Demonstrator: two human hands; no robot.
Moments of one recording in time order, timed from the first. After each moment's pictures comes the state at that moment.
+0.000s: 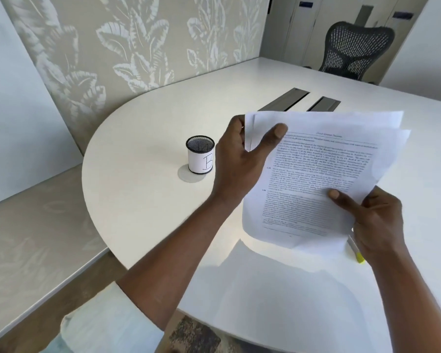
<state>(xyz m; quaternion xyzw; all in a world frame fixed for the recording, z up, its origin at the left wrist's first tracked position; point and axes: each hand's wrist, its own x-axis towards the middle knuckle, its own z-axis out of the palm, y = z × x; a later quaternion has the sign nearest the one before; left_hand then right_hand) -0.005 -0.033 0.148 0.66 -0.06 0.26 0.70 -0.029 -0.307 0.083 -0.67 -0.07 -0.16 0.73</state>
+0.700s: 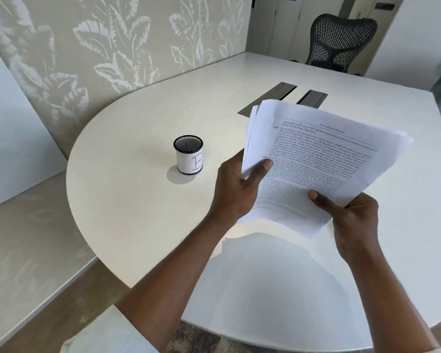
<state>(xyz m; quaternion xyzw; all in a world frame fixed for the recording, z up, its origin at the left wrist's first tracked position) -0.007 -0.046 0.094 0.70 -0.14 0.20 0.67 -0.037 -0.286 0.070 -0.64 -0.05 -0.18 0.74</state>
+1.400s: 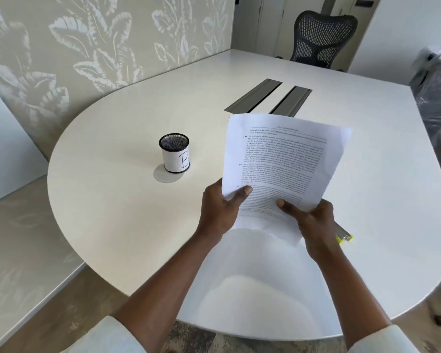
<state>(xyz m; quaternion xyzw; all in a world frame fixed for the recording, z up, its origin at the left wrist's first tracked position) -0.013 -0.048 0.031 0.71 -0.02 0.11 0.69 -0.040 -0.266 0.039 -0.69 0.03 -0.12 0.71</state>
